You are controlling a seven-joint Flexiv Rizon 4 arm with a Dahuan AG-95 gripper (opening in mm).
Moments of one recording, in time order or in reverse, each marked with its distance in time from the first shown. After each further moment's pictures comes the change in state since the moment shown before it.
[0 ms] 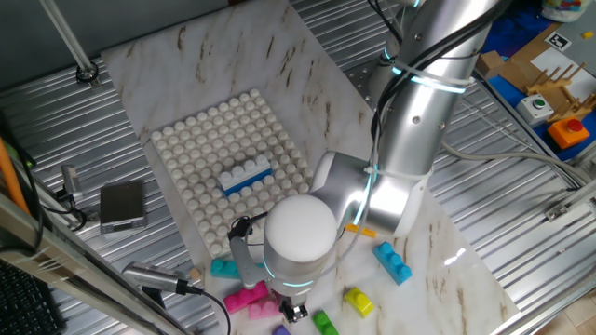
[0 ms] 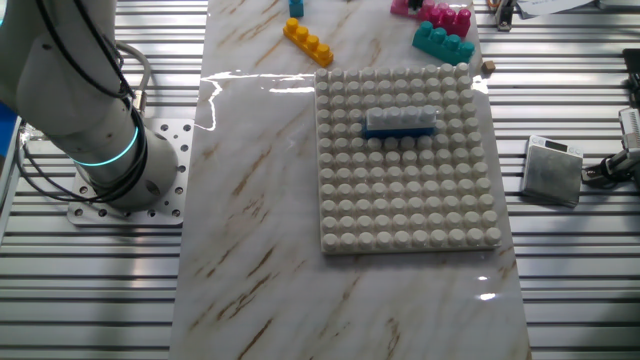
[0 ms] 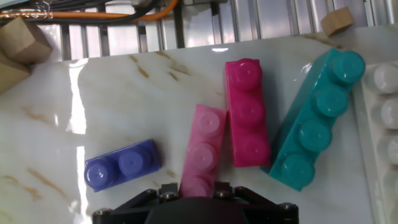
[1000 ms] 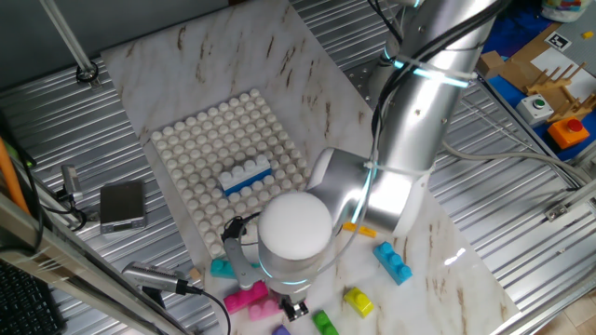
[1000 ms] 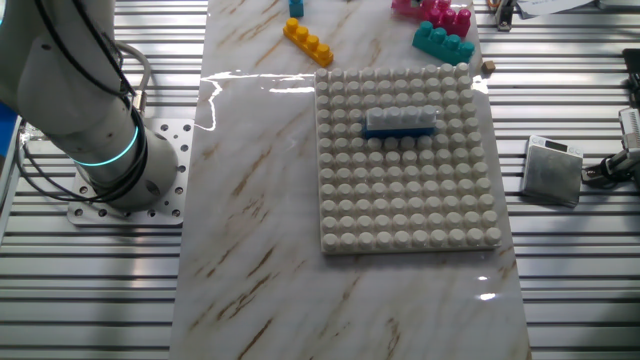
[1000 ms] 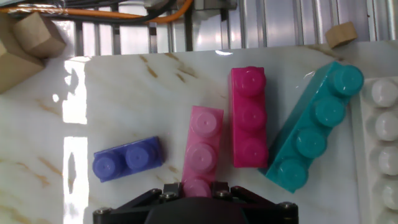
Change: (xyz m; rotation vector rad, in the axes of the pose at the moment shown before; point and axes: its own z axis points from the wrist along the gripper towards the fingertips) arm 0.002 -0.003 -0.028 -0.019 0.034 -0.059
